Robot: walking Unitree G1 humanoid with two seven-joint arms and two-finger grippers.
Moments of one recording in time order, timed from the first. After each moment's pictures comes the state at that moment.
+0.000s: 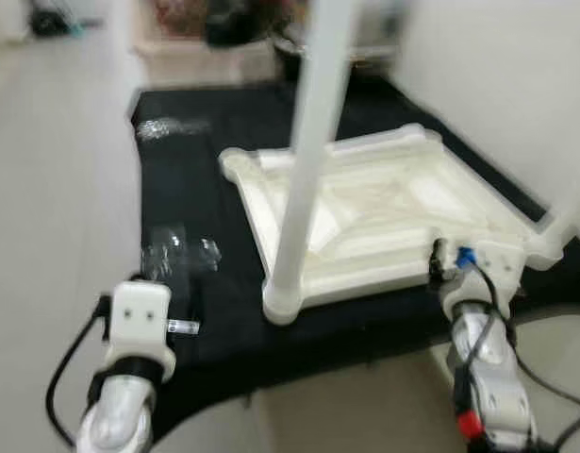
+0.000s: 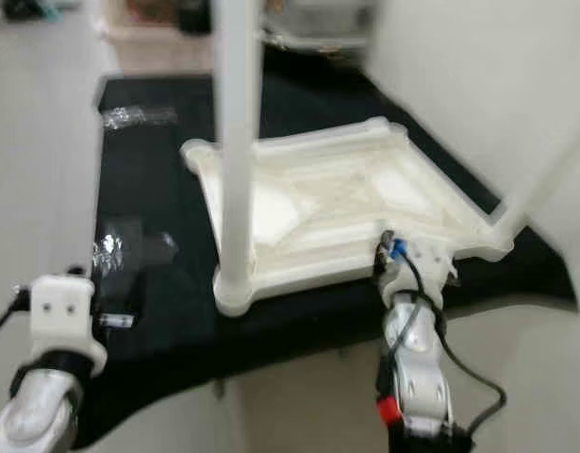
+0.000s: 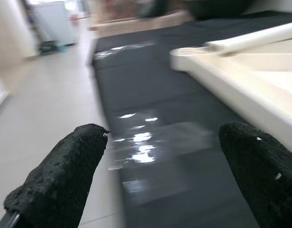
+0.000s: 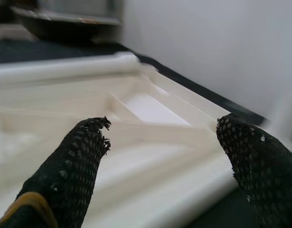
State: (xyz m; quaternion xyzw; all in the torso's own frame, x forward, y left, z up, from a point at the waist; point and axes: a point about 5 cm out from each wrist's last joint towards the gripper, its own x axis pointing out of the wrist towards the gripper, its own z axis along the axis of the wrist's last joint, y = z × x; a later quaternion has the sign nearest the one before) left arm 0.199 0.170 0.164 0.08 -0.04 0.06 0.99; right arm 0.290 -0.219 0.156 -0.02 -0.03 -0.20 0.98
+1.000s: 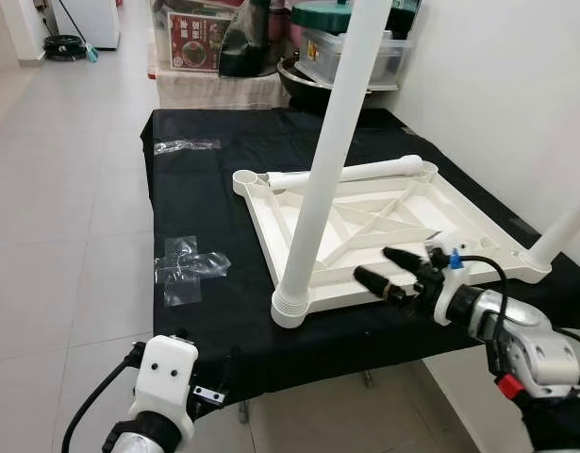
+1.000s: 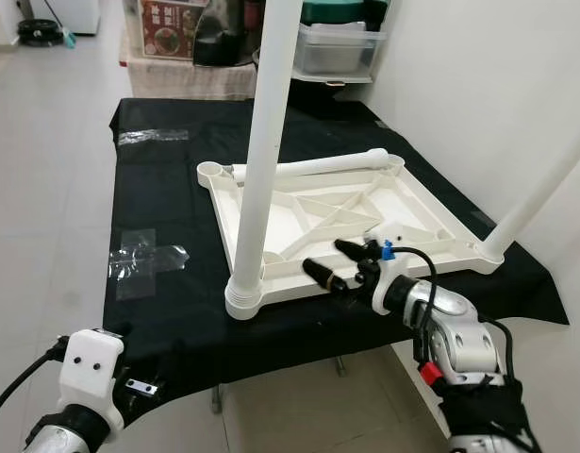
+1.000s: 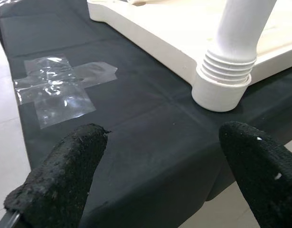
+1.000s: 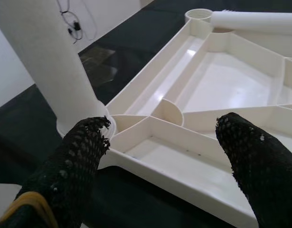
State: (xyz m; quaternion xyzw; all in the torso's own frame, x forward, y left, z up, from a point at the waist) left arm 0.172 0.134 0.132 0.02 0.05 -0.11 0.99; right arm 0.305 -0.223 0.168 -0.01 0.11 0.40 0.91
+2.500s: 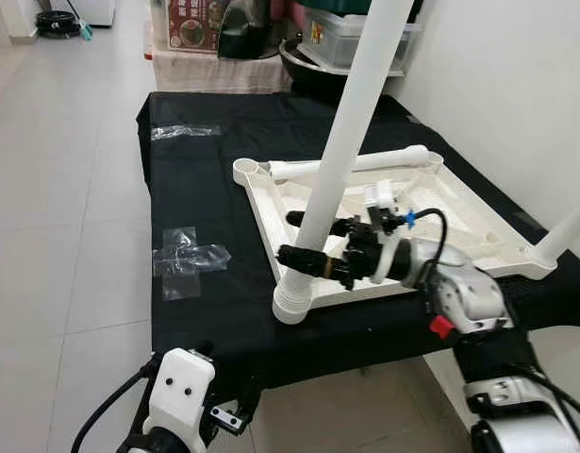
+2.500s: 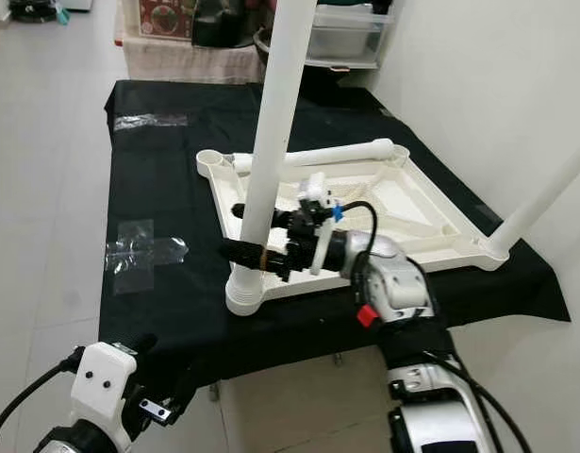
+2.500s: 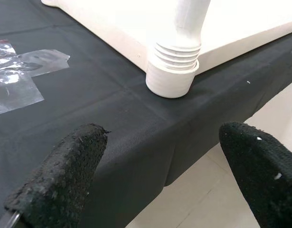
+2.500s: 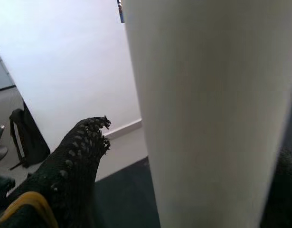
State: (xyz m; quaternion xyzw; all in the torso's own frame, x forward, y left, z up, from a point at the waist) left arm 0.157 0.119 0.134 0.01 0.07 -0.19 0.98; right arm 0.333 -0.115 0.218 0.04 -0.03 0.61 0.79
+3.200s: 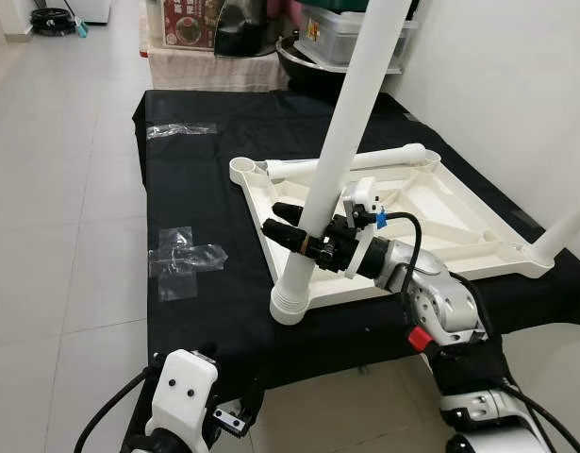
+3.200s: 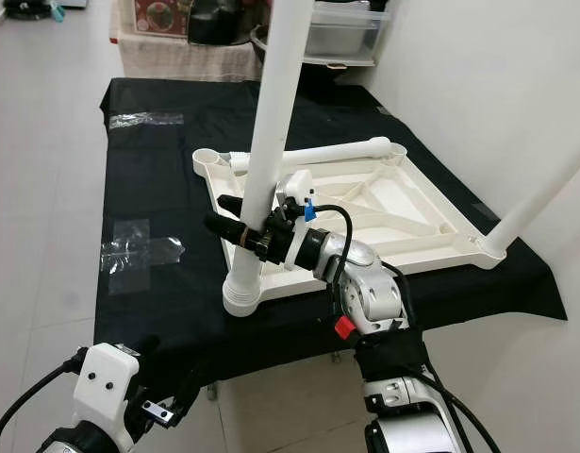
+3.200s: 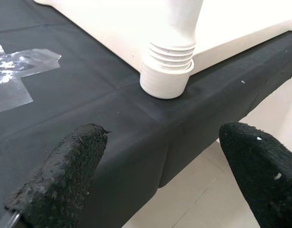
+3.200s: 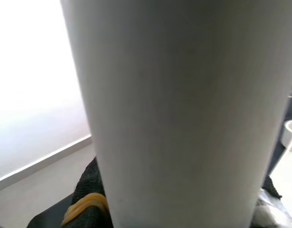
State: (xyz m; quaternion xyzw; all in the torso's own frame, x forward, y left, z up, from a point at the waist) left arm 0.156 0.117 0.134 0.01 0.07 -0.19 0.98; right arm 0.331 -0.101 0.215 0.03 -0.06 0.50 0.86
